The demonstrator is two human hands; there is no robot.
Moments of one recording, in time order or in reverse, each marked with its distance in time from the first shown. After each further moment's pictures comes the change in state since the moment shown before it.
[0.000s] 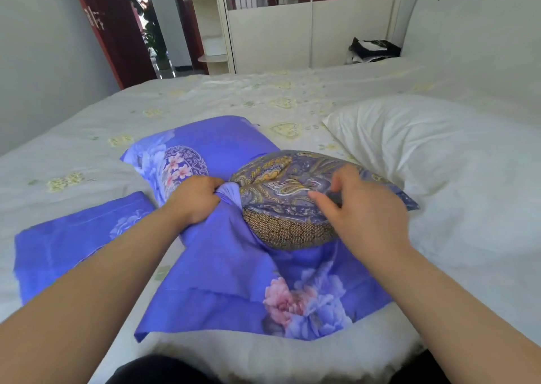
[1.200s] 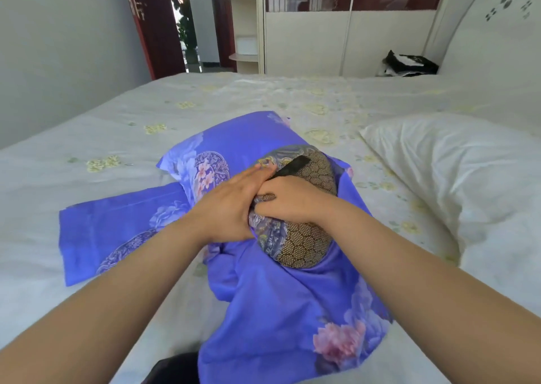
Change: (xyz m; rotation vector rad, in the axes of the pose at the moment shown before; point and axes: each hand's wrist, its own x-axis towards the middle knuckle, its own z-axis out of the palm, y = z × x) left_hand -0.025 -0.046 0.004 -0.036 0.137 0.421; right_hand 0.073 -0.137 0.072 0.329 -0.705 -0.481
